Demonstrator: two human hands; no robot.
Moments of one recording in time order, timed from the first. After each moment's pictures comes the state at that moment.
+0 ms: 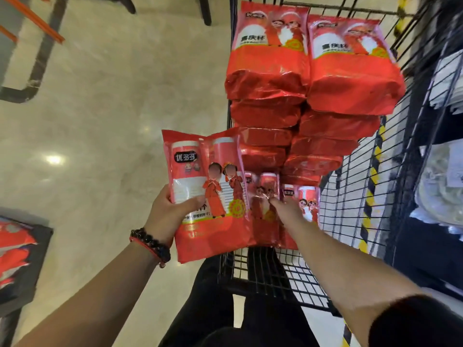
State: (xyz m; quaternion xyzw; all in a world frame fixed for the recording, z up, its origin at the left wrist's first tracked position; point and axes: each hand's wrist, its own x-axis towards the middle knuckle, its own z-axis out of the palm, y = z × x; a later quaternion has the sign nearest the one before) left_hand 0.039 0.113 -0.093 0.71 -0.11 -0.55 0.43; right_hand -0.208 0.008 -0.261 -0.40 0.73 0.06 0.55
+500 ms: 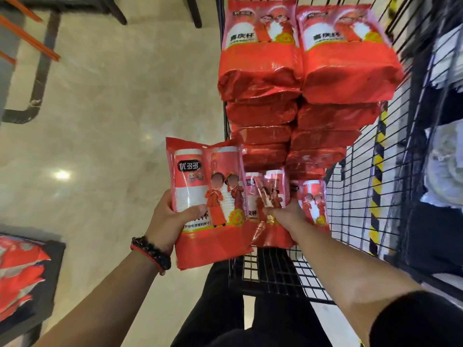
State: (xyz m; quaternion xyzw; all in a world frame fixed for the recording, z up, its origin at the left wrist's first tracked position) left_hand 0.048 0.115 -0.090 0.71 -0.15 -0.56 0.39; right_hand -0.209 0.030 -0.269 -0.35 0.74 0.04 0.58
